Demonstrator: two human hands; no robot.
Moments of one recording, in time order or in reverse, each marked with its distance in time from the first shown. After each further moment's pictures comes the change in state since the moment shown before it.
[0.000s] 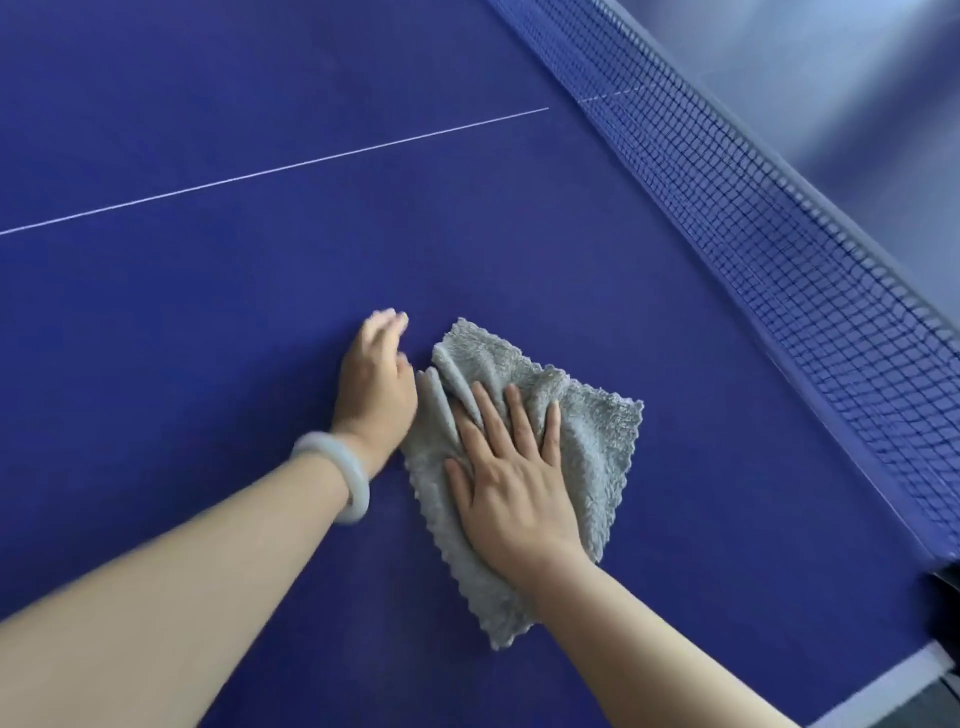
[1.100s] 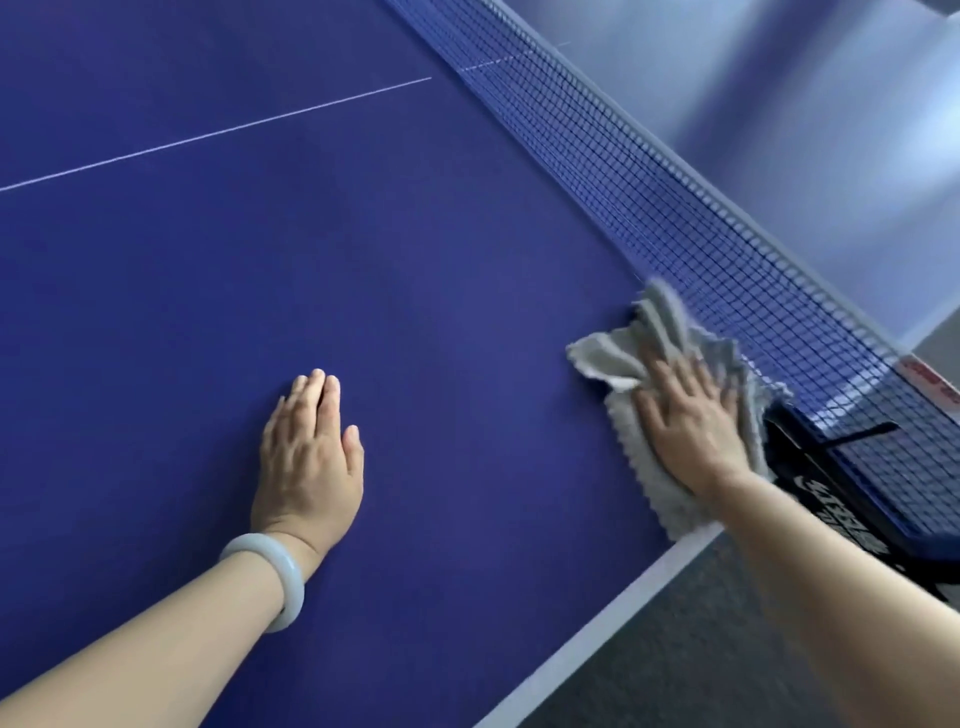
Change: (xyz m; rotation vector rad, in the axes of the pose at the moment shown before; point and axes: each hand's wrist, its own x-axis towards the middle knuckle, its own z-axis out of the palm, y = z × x) left_hand -0.138 -0.009 0.003 0.425 -0.083 0.138; right_hand -0.130 0.206 -0.057 -0.024 0.063 0.551
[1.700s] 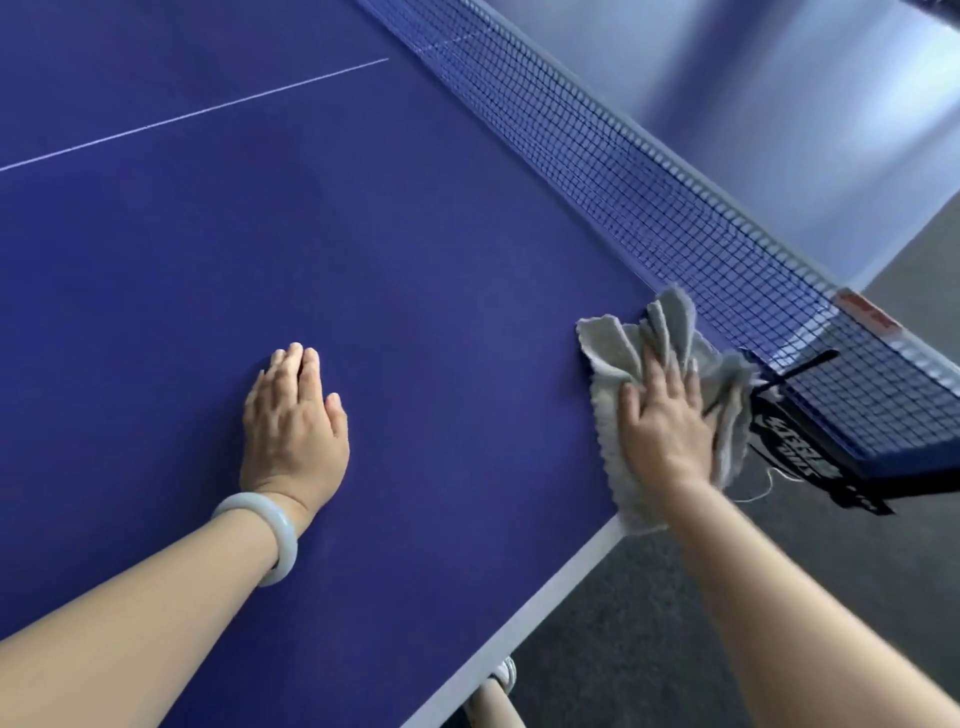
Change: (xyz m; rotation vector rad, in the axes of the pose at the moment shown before) left_hand 0.000 0.000 0.003 -0.026 0.022 0.006; right_hand -0.061 -0.016 0.015 -0.006 0.021 0.260
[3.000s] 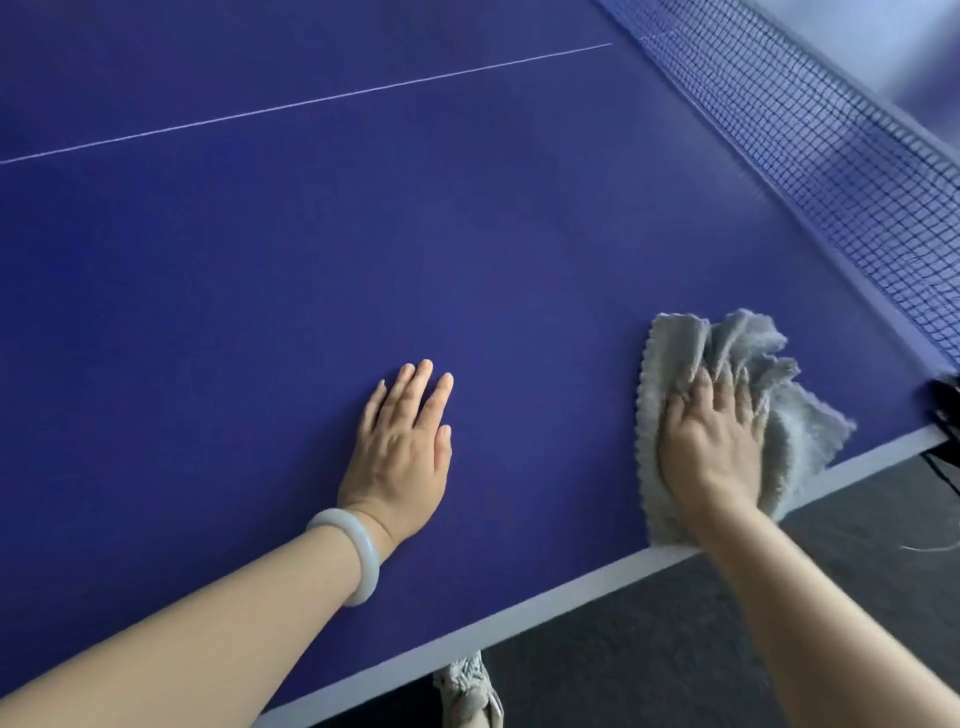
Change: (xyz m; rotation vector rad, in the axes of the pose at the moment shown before) left_hand -0.143 -0.070 -0.034 0.056 -0.050 0.058; right_hand -0.104 -0.106 0.023 0.029 -0.014 -0.145
